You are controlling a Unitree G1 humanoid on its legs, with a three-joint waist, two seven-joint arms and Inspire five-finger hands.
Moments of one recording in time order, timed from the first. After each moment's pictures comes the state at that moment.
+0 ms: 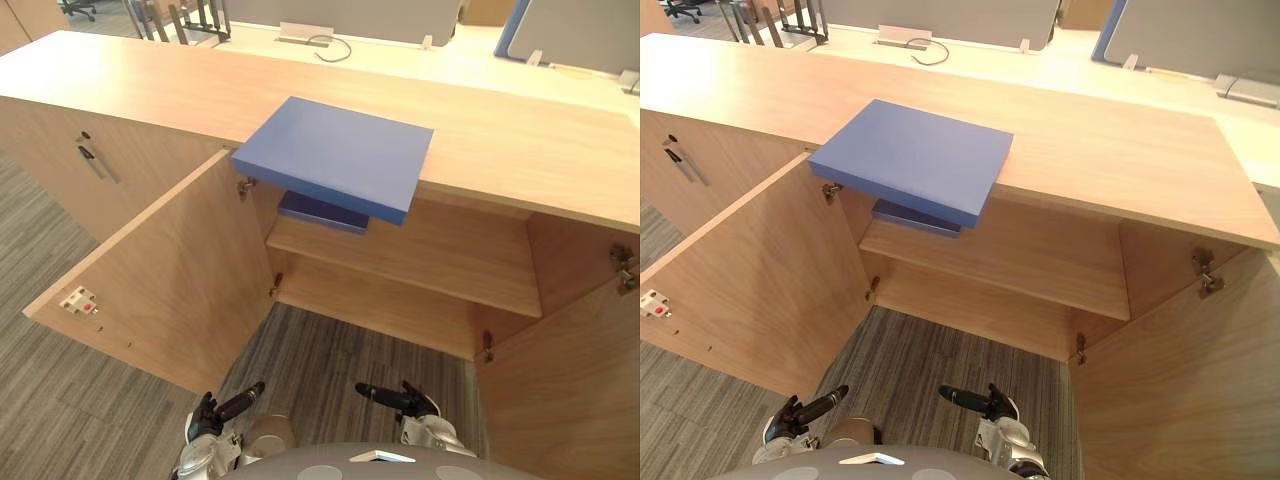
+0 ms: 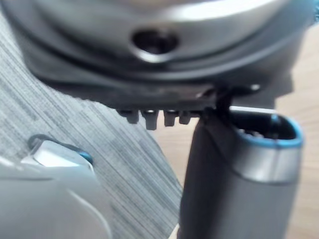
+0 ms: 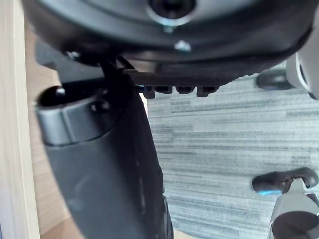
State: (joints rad) left arm 0.12 0.00 0.37 0.99 -0.12 -0.10 0.07; right arm -0.02 0.04 -0.20 1.11 0.13 -0.03 -0.01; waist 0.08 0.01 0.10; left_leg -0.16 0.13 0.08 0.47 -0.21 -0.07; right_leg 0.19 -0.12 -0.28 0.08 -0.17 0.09
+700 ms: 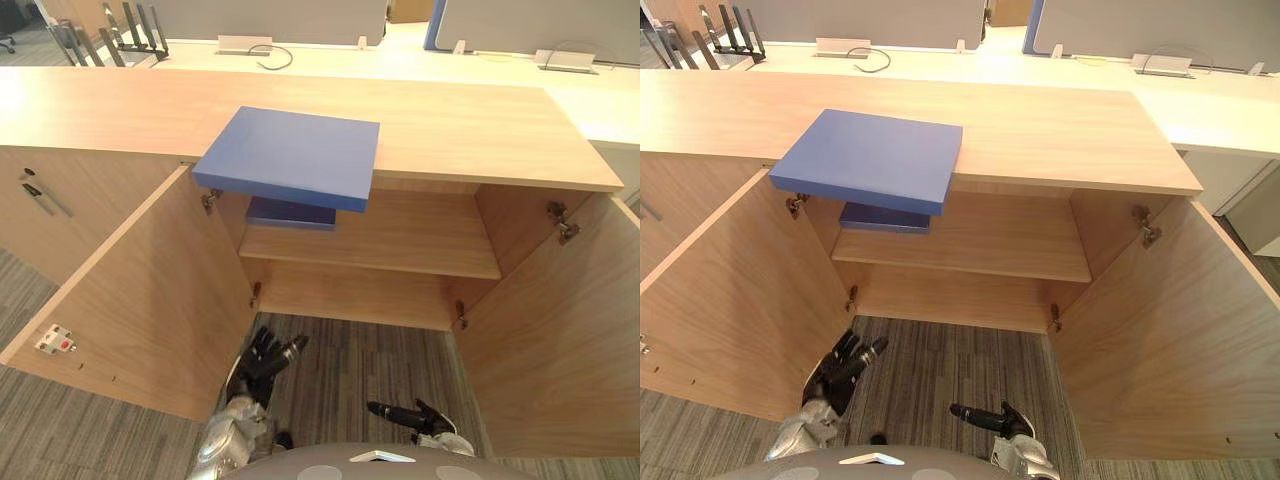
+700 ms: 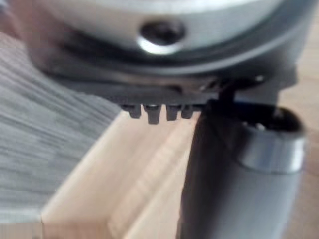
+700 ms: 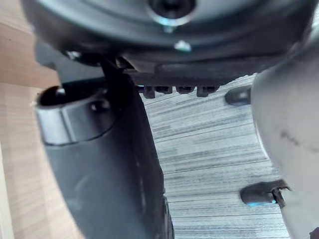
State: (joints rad) left arm 0.32 0.03 -0.09 0.37 -0.62 -0.10 -0.11; right arm 0.03 -0.04 -0.18 1.15 0.12 -0.03 0.02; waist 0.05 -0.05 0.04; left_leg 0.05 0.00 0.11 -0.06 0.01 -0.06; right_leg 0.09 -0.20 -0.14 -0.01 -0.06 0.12
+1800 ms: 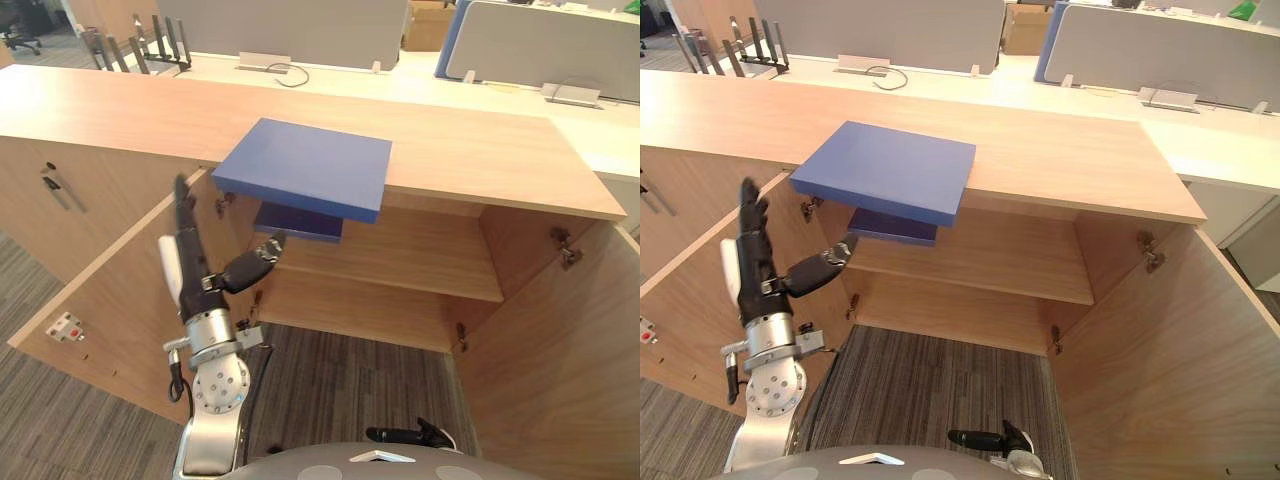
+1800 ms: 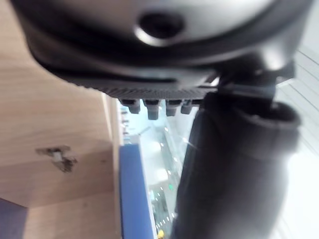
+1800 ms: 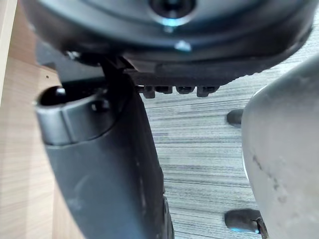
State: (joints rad) left arm 0.29 0.00 -0.14 -0.42 0.38 -0.11 0.44; right arm 0.06 -0.04 -0.05 1.19 0.09 -0.03 -0.06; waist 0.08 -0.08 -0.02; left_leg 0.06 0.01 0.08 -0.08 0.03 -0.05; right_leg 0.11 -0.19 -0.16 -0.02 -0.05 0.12
